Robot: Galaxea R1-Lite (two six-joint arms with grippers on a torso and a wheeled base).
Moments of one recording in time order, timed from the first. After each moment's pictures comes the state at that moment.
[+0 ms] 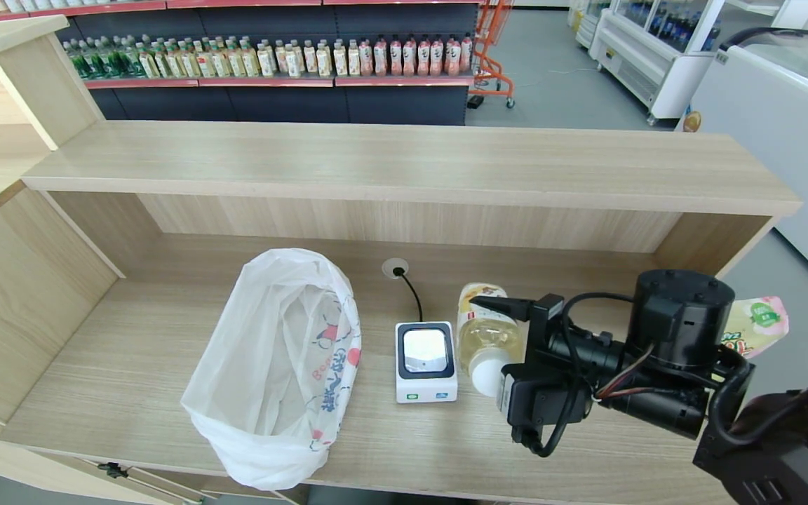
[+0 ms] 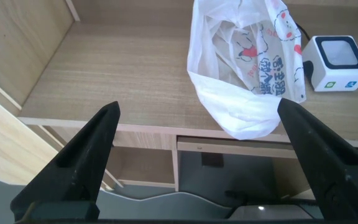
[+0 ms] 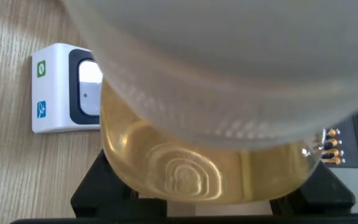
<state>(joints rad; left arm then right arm) 0.00 0.00 0.00 0.00 -0.02 0.00 0.61 1.82 -0.56 -1.15 0.27 -1.40</state>
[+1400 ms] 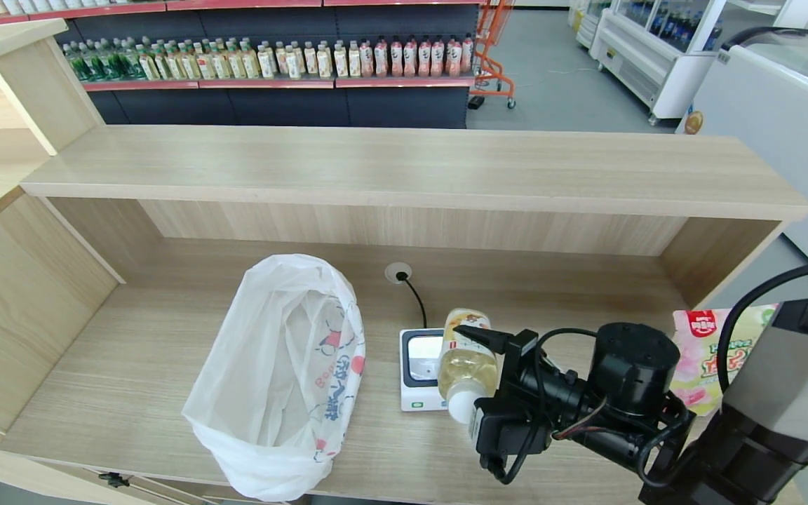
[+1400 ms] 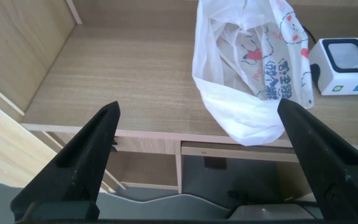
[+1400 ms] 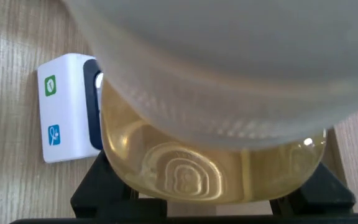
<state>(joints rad) 0.00 0.00 0.00 0.00 -0.02 0.00 0.65 2.06 -0.47 -1.52 0.23 -1.35</state>
